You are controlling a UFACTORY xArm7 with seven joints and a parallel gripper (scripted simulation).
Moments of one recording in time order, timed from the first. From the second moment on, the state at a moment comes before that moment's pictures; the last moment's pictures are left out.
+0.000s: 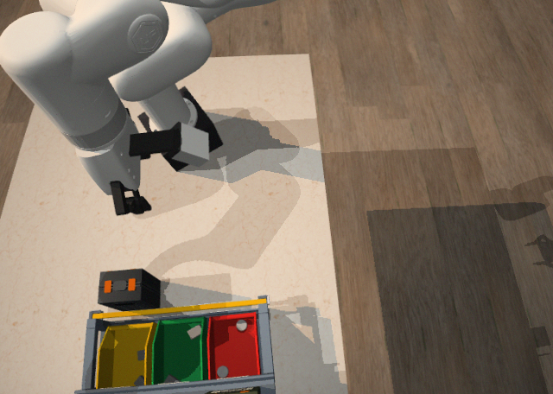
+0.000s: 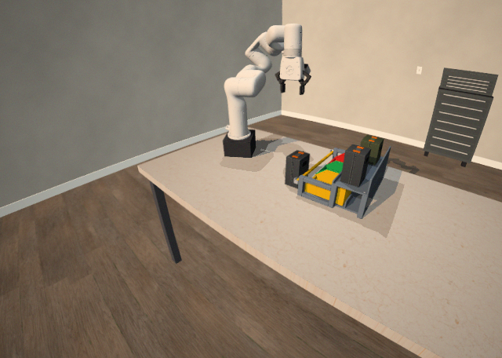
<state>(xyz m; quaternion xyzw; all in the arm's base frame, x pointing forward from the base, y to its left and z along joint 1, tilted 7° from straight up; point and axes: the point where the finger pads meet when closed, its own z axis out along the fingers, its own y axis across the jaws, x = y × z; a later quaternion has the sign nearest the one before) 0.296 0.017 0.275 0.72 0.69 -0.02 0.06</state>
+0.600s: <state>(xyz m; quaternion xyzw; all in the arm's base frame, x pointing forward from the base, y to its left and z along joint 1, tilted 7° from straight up) 0.296 0.017 0.275 0.80 0.59 -0.01 0.06</state>
